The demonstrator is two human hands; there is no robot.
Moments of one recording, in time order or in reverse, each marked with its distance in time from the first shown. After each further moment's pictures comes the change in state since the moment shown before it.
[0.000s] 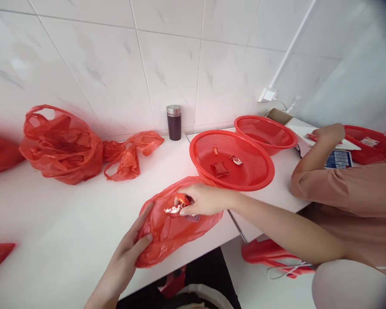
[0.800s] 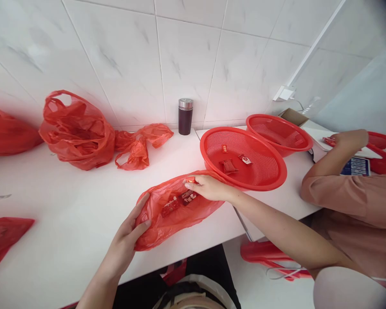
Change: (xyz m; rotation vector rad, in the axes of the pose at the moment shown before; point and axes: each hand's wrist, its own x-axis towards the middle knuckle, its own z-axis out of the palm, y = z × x) left_hand 0.003 -0.004 -0.024 -0.012 0.092 0.008; right_hand 0.029 0.031 0.013 -0.091 0.214 0.070
